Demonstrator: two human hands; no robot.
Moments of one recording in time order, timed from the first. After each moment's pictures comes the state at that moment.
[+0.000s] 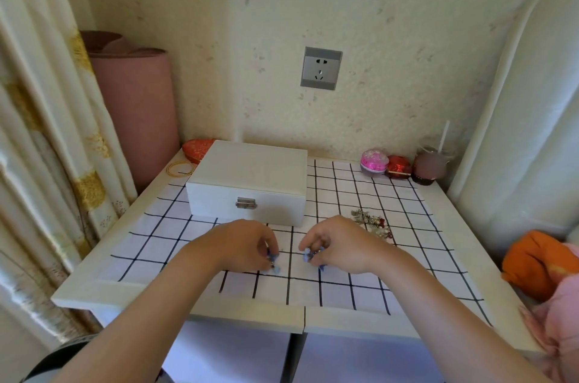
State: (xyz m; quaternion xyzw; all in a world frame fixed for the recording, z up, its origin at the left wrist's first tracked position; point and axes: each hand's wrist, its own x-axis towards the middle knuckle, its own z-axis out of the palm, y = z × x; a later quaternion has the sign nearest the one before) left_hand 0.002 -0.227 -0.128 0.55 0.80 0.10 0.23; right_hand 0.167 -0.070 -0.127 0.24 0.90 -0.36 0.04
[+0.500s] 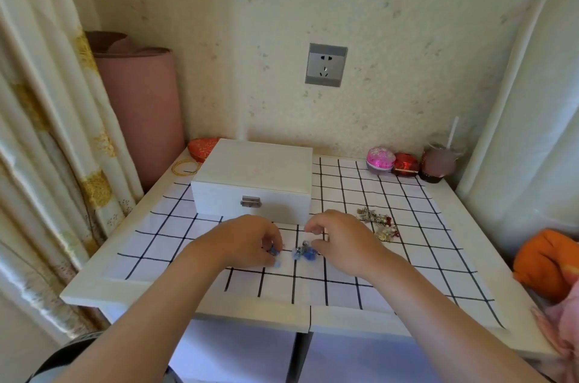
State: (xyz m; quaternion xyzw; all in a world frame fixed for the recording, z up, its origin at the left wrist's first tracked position) left_hand -0.006 -0.224 -0.134 0.56 0.79 0.11 0.21; right_hand 0.162 -0.076 -0.141 0.23 0.95 -0.21 -0.06
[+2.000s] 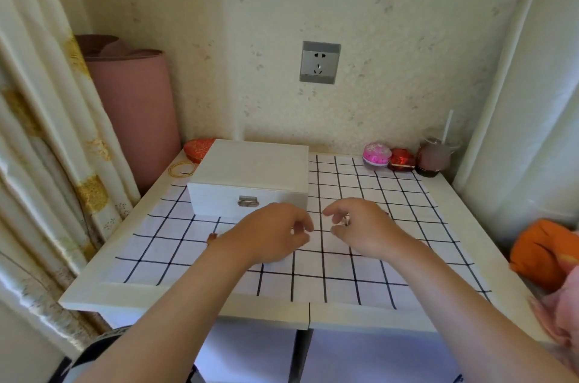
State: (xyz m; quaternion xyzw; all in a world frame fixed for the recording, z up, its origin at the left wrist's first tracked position) left_hand 0.031 -0.197 -0.116 0.58 0.77 0.19 0.17; right_hand 0.178 -0.049 -0.129 0.29 0.92 -0.24 -0.08
